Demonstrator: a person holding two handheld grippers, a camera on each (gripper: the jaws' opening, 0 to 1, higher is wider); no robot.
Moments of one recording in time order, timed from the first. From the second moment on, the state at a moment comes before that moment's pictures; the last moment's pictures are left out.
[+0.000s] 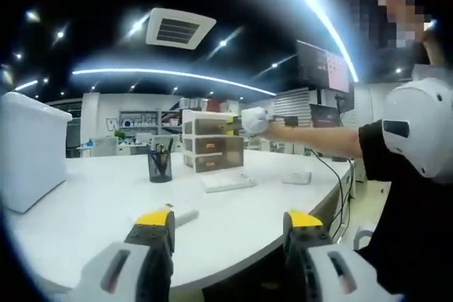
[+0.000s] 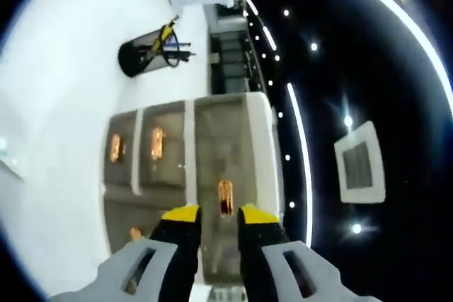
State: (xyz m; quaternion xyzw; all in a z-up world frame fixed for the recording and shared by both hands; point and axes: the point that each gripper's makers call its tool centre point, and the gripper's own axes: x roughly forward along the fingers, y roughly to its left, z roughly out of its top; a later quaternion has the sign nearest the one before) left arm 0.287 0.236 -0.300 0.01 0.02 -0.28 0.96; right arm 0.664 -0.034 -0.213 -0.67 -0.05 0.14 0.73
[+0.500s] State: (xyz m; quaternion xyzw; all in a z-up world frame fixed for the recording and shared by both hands) left arm 0.290 0.231 -0.302 0.01 0.03 -0.28 0.96; right arm 0.672 -0.038 -0.211 -0.70 -0.07 0.12 0.70
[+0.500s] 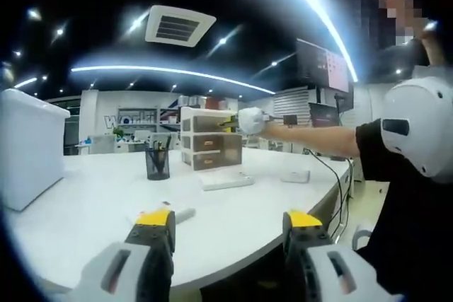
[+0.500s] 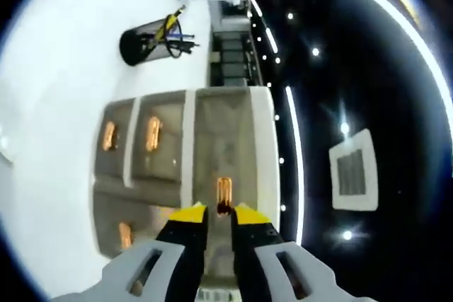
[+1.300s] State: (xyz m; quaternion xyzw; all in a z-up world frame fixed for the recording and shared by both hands) left arm 0.286 0.223 -0.298 0.01 0.02 -0.29 0.96; right arm 0.662 -0.039 -0.207 -0.70 -0.08 0.12 0.70
